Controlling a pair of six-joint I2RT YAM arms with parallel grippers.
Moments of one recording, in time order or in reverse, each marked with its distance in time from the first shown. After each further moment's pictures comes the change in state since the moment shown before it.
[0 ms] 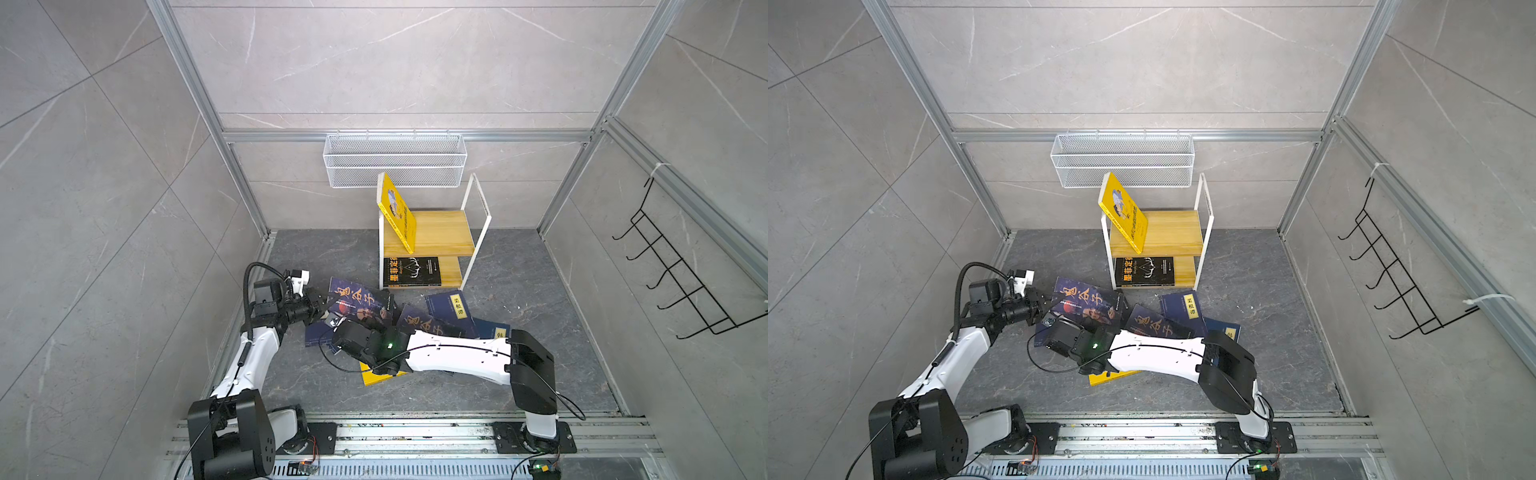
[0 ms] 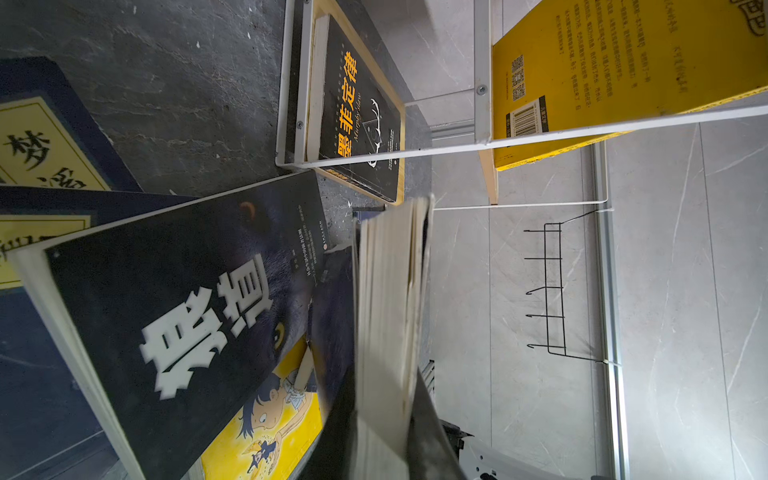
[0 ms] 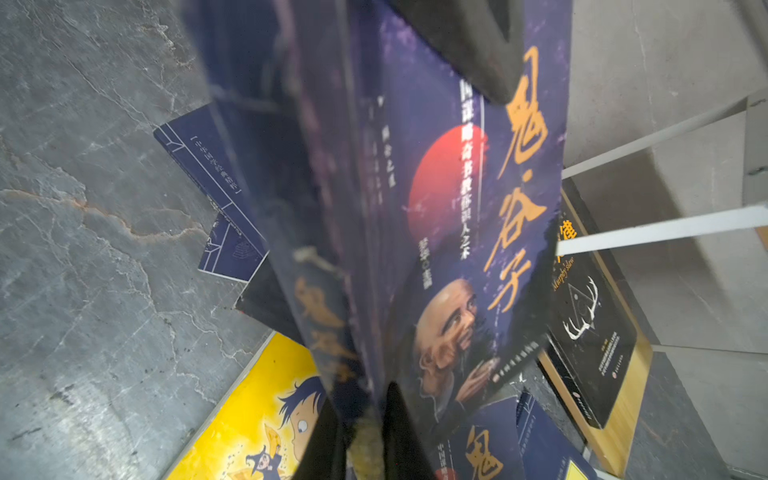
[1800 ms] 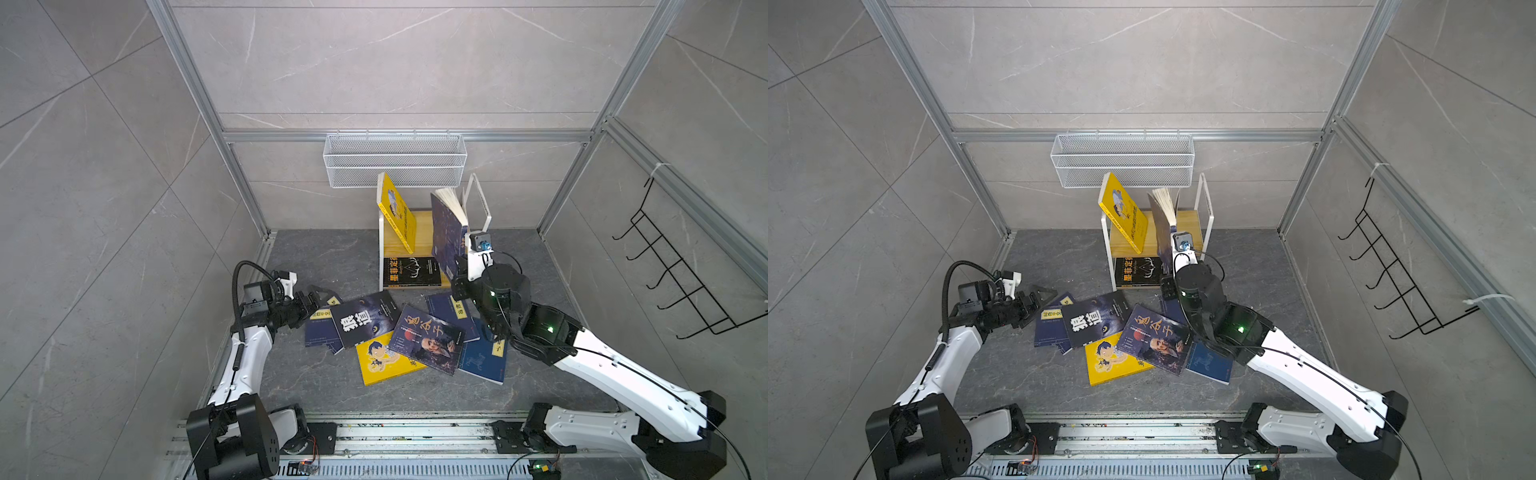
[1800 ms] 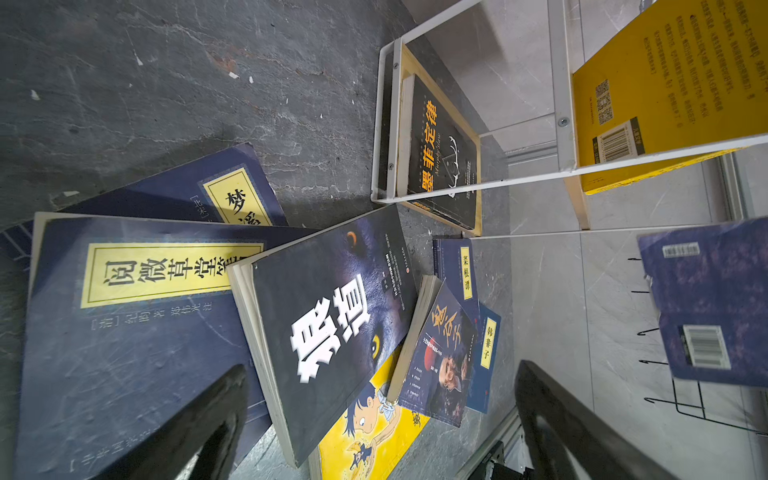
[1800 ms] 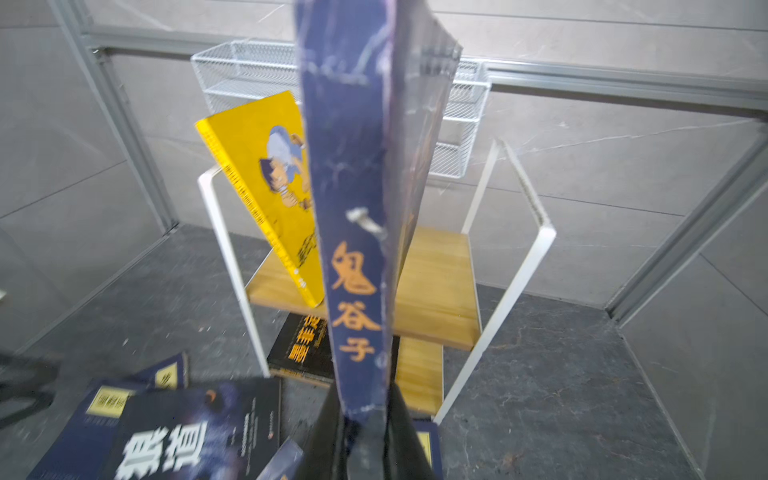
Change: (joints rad) left arm 0.076 -0.022 0.057 -0.224 -0.208 0.293; right arm -0.368 -0.810 -0.354 0.215 0.122 0.155
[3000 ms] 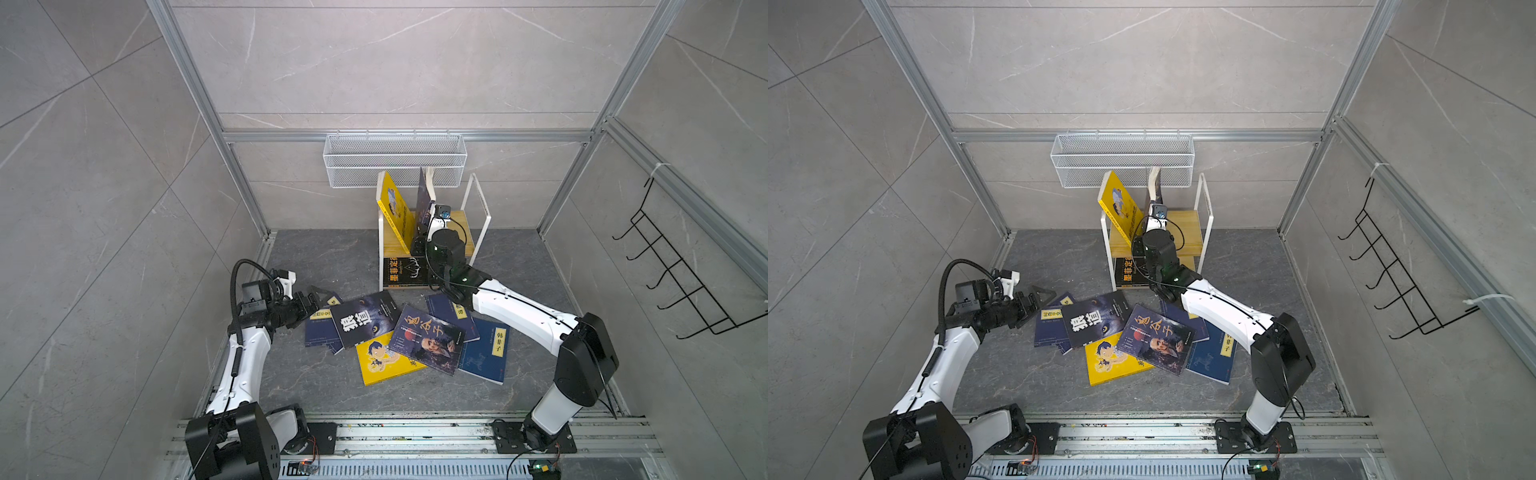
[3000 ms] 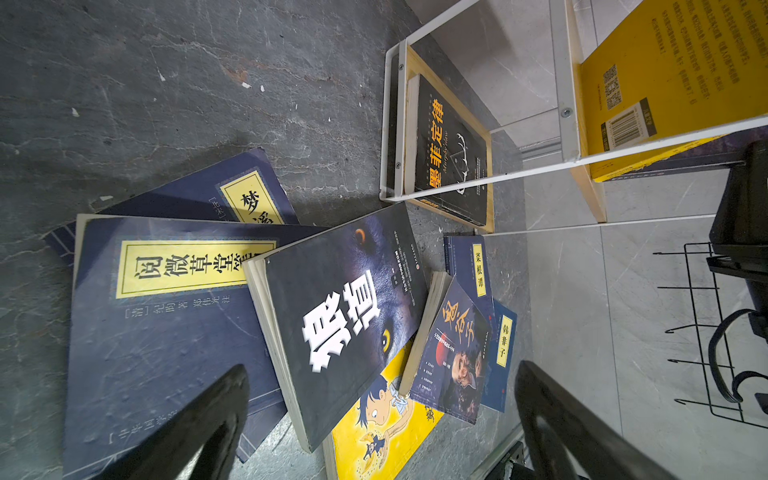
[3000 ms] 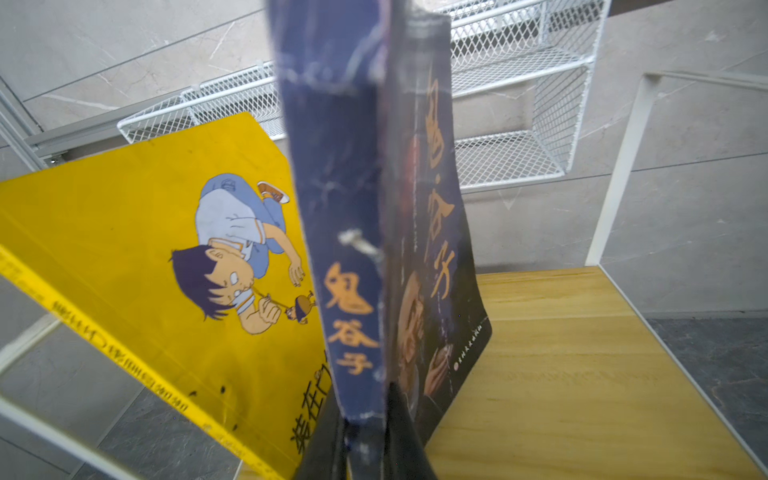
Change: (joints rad) left arm 0.000 -0.029 0.027 -0.064 -0.032 0.048; right arm -0.192 0.546 0.134 0.551 -0.222 0.147
